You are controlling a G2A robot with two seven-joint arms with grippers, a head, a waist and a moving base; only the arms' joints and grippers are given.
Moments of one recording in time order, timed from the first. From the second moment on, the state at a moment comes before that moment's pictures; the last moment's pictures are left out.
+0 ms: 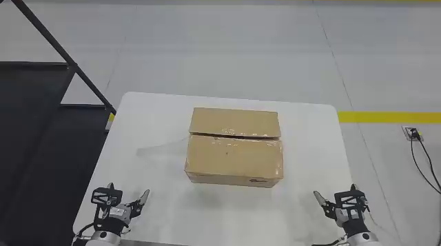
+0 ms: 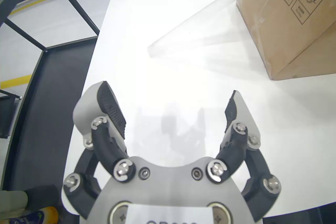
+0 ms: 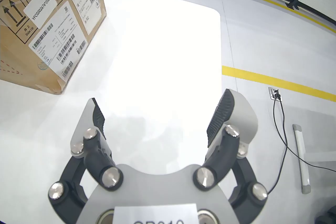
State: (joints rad) left arm 1.73 -1.15 -1.60 -1.80 1.33 0.00 0.00; right arm -1.73 -1.15 1.60 -1.80 -1.33 0.00 0.00
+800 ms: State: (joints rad) left arm 1.62 -1.15 -1.69 -1.85 1.04 -0.25 -0.02; right arm -1.62 -1.17 1.53 -2.06 -1.13 -0.03 0.12
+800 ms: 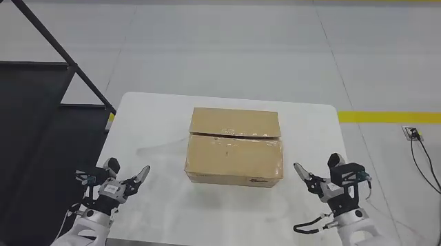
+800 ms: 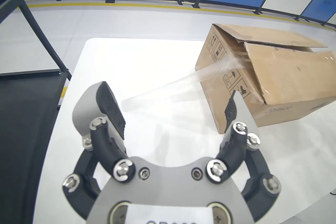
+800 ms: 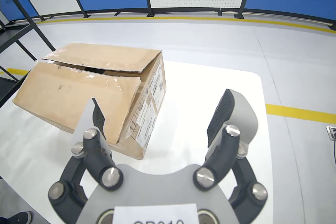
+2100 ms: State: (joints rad) left arm 1.45 -1.15 -1.58 -1.80 0.86 -0.39 -0.08; right arm -1.05 -1.16 1.46 -1.49 -0.14 -0.40 0.80
